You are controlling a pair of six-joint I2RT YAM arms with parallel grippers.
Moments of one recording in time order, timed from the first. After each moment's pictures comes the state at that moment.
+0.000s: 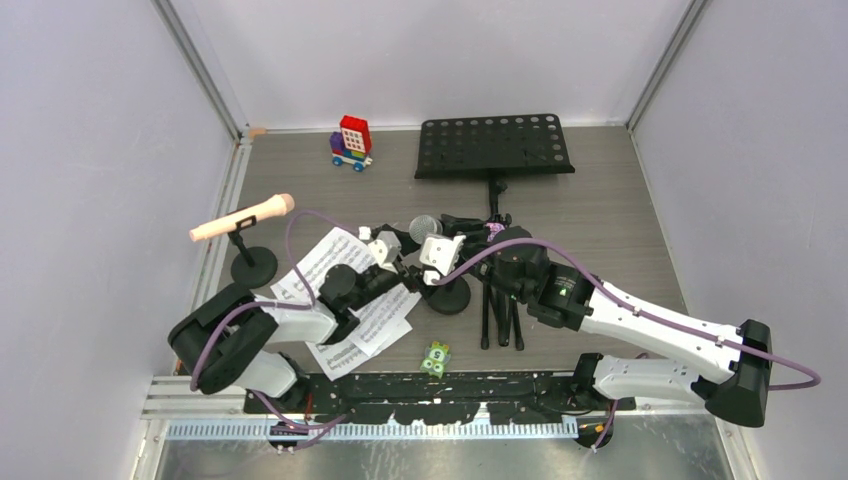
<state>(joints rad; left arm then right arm) -0.81 1.41 0.34 1.36 0.26 -0.19 1.06 1.06 0.93 -0.03 0.19 -0.80</state>
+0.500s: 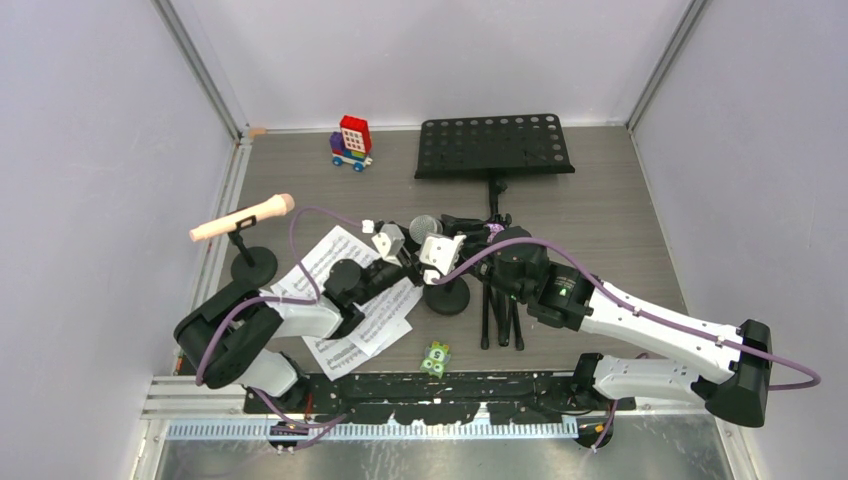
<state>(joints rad) -0.81 1.45 0.39 1.36 0.23 -0.22 1.06 1.06 0.93 -0.03 0.20 -0.79</state>
